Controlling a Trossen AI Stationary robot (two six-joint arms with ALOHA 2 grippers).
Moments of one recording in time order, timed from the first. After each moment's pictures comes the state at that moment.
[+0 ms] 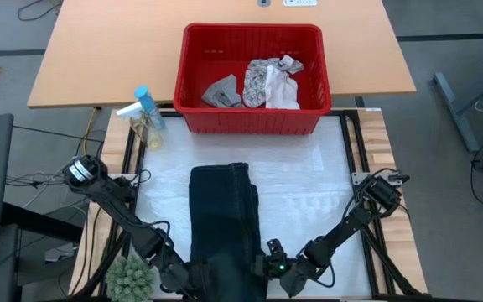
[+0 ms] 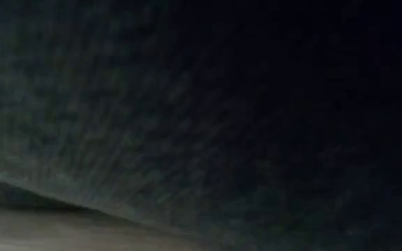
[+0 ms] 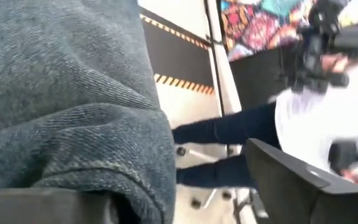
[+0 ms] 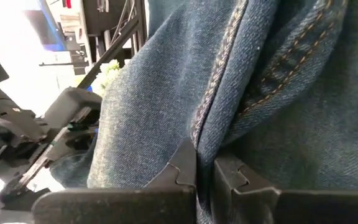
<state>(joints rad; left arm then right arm) -0.77 1.70 1.14 0.08 0.06 -0.99 0.74 2.03 1.16 0.39 0.71 1.97</state>
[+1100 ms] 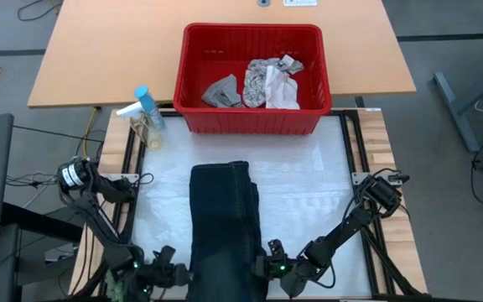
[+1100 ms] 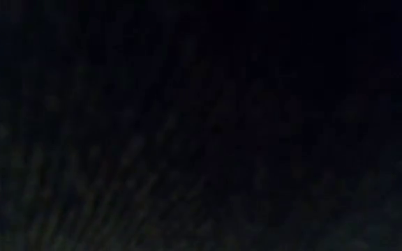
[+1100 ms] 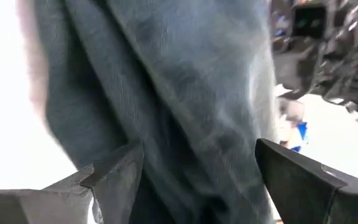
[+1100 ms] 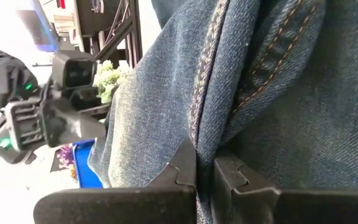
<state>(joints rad) -1.07 1.70 0.89 0.08 -0.85 -2.31 0.75 2.03 1.16 0.36 0.71 1.99</state>
